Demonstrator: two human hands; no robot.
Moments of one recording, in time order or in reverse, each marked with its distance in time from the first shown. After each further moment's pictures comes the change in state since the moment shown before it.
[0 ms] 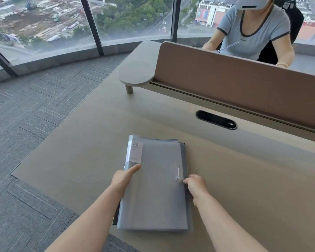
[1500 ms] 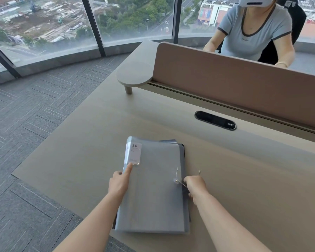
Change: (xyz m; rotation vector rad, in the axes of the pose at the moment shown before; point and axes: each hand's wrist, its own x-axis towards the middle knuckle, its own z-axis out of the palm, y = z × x) left_hand 0.000 -0.015 0.013 0.077 0.212 0.091; right_hand 0.024 0.001 -0.004 -0.114 -0.056 0.031
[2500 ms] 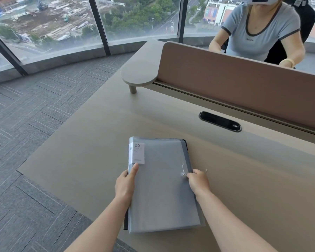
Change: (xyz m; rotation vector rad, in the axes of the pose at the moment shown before) left_hand -0.020 -0.004 0.011 -0.303 -0.022 0.052; right_hand 0.003 -0.009 -0.003 -0.048 -0.006 -0.216
